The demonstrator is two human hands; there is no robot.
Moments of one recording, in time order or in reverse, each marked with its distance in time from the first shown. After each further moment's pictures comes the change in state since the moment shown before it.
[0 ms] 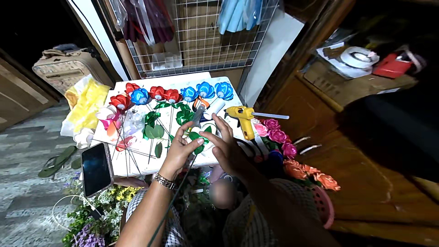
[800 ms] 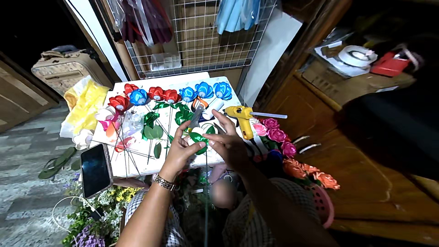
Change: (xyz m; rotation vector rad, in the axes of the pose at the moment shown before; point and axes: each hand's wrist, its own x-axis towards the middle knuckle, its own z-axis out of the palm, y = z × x) left_hand -0.005 0.004 0.006 0.037 -0.022 0.056; right_hand 0.008 -0.005 -0.004 0.291 0.197 0.048
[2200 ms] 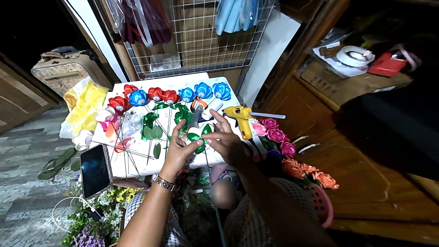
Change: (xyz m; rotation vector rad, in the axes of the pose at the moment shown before) left_hand 0.002 -0.006 0.001 -0.041 0.063 0.040; right_hand 0.004 0.005 0.000 0.003 -0.024 0.044
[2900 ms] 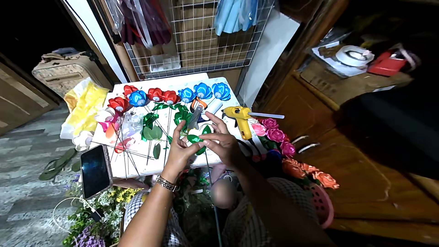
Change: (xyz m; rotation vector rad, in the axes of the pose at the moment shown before) left_hand 0.001 -0.007 0.003 -0.002 0.012 -0.009; right_hand -0.002 0.005 0.005 0.092 -0.034 0.023
